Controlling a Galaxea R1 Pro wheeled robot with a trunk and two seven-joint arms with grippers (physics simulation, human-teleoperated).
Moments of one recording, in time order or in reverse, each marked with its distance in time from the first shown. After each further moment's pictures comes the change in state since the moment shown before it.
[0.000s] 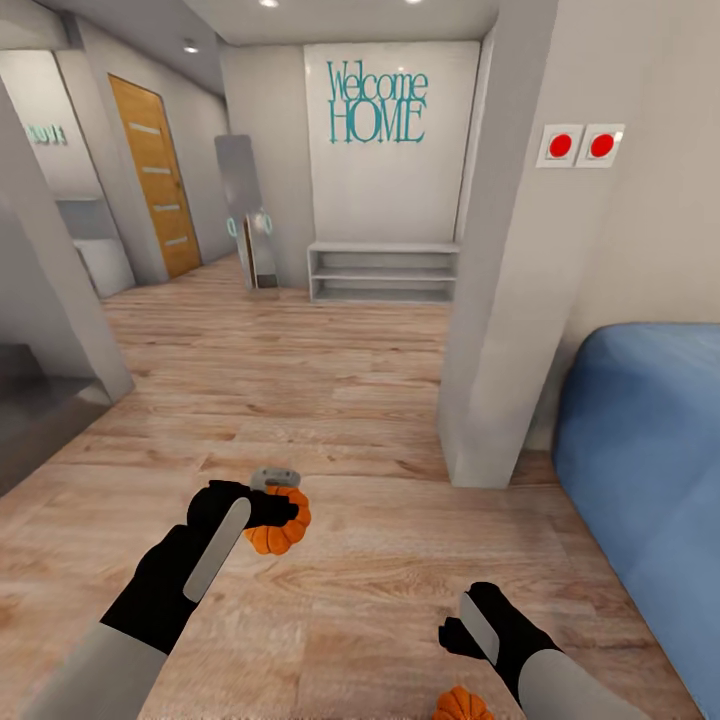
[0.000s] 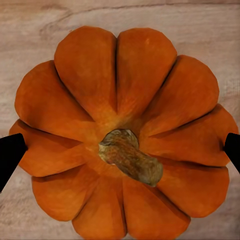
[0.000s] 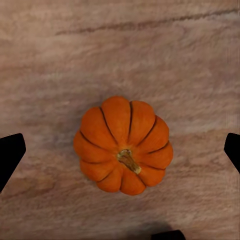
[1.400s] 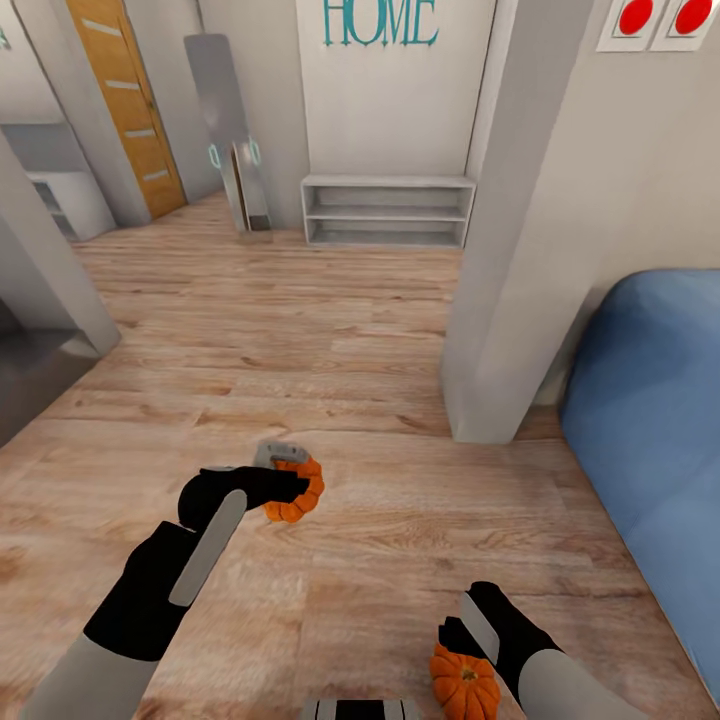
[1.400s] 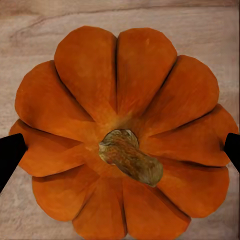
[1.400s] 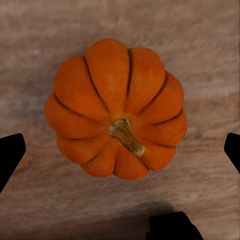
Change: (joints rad) left arm 0.009 0.008 -0.028 -0.214 0.013 -0.001 -0.001; right arm 0.000 -0.001 0.001 -0.003 0.000 0.000 0.001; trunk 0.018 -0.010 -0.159
